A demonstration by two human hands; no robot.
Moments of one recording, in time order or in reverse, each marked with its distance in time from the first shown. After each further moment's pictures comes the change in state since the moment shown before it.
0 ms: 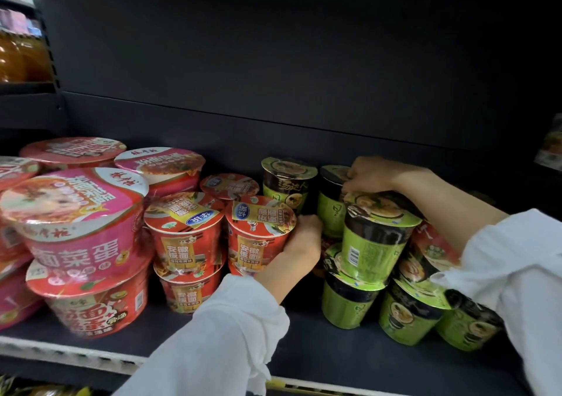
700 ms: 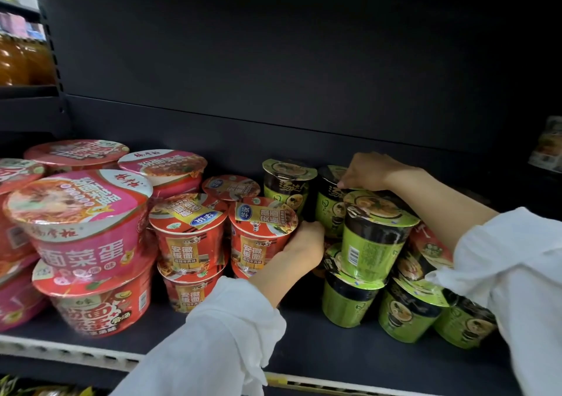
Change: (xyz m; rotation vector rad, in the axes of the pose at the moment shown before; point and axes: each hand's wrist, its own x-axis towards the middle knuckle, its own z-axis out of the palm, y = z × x) left_hand -0.015 -0.017 0.002 0.467 0.014 0.312; right_hand -0.003 -0.006 -0.003 -0.011 0.099 0.029
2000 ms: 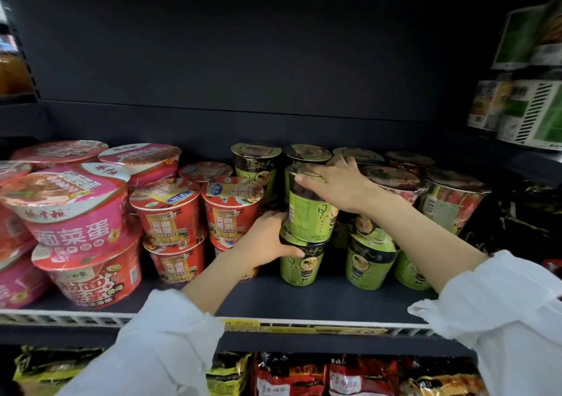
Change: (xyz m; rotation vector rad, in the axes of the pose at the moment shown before) left_hand -0.071 -0.013 0.004 -0.048 0.052 0.227; right_hand -0.108 -0.001 0.043 0.186 0.089 -0.016
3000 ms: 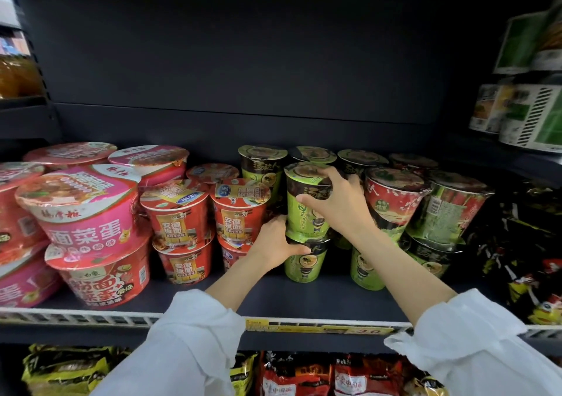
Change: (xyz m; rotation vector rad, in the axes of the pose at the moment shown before) left_hand -0.007 0.004 0.009 -0.231 0.096 -0.151; right_hand -0.017 -0.014 0.037 0.404 0.306 0.137
